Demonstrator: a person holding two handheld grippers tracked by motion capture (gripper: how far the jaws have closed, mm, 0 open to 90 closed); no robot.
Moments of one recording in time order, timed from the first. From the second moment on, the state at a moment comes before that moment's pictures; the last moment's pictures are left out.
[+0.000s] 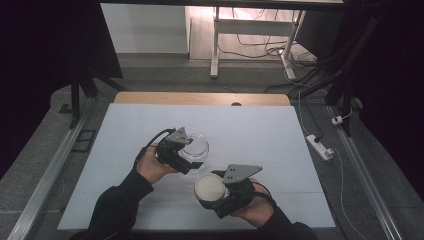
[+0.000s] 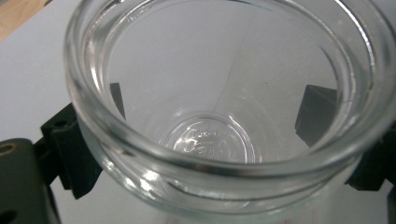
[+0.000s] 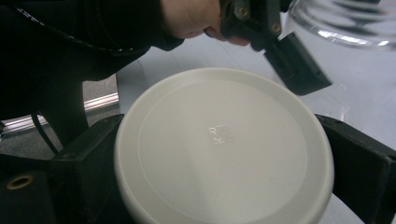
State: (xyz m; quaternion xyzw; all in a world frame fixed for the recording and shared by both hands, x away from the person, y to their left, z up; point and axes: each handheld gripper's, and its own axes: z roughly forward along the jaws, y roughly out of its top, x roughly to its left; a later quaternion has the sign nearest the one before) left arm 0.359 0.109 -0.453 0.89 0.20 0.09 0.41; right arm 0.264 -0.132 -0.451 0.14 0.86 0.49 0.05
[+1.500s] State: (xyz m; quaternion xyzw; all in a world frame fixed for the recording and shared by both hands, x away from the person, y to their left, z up) left arm 0.406 0.091 -0.484 0.88 0.24 0.11 0.41; right arm 0.288 -0.106 -0.516 0.14 0.88 0.44 0.06
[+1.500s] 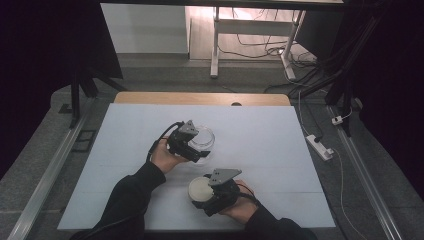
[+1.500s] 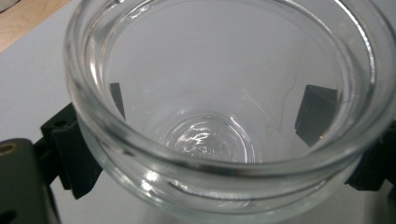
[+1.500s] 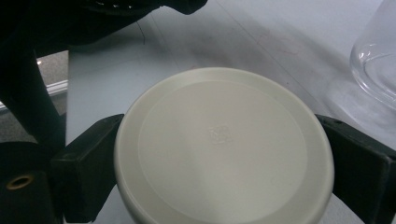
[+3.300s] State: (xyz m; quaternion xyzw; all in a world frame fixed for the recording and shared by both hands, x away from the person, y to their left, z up) left arm 0.418 0.097 -0.505 0.87 0.27 0.09 0.41; right arm 0.307 -0.094 -0.537 0.15 0.91 0.39 0.06
